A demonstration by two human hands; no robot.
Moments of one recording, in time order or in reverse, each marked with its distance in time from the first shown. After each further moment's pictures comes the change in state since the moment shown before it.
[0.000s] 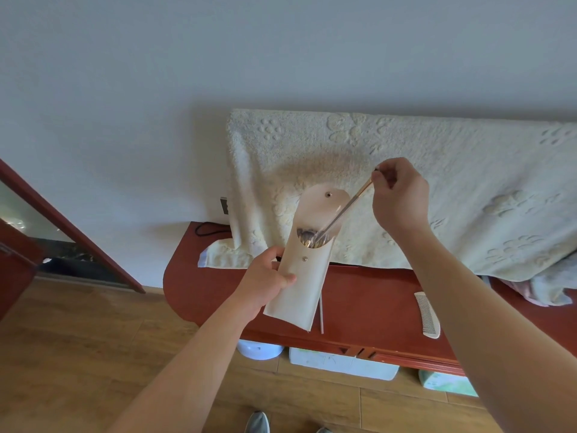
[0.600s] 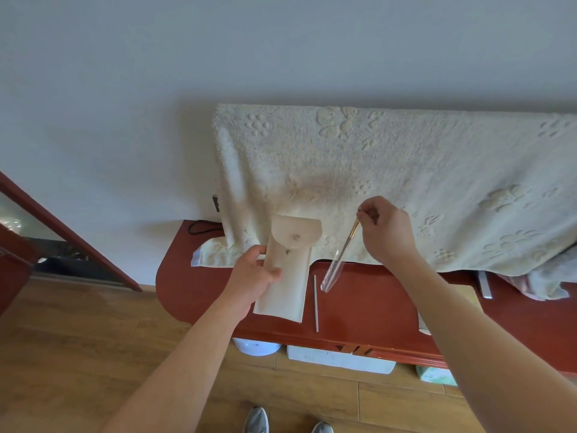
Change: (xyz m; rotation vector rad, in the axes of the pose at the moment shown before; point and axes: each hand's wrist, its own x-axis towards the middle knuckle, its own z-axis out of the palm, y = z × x) left_hand 0.013 -0.007 -0.001 -0.086 0.122 -0.047; right_hand -0.032 0.055 0.009 -0.121 -0.230 0.034
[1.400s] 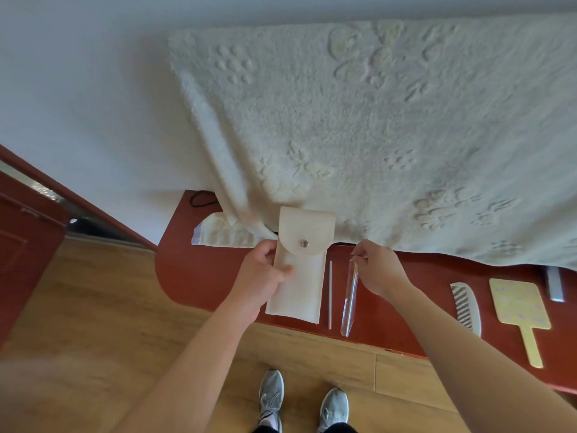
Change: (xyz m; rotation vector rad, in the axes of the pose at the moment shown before) left_hand 0.050 -0.034 0.027 -0.063 0.030 -0.103; right_hand -0.020 0.140 0.127 -0.111 -0.543 0.201
